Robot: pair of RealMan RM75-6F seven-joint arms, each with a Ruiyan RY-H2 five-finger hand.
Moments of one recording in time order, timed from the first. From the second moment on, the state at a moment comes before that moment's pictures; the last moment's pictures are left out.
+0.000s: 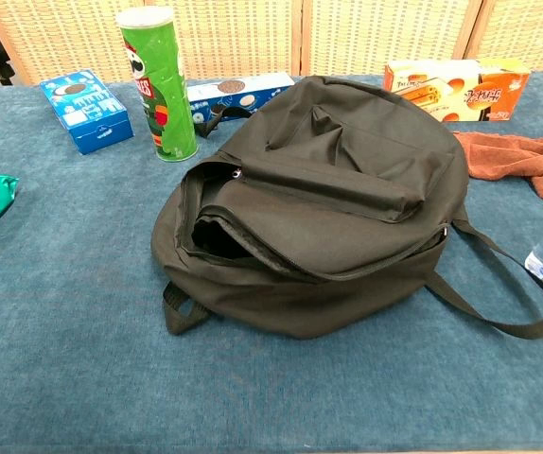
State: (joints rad) left arm -0.11 -1.16 -0.05 -1.57 1.50 1.49 0.11; right arm 0.05 -1.12 0.07 -1.63 -1.56 1.57 -0.14
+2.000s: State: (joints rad) left arm -0.14 -1.16 -0.09 -1.53 1.38 1.41 0.09; right arm 0.85 -1.42 0.26 -2.10 -0.79 0.96 -0.62
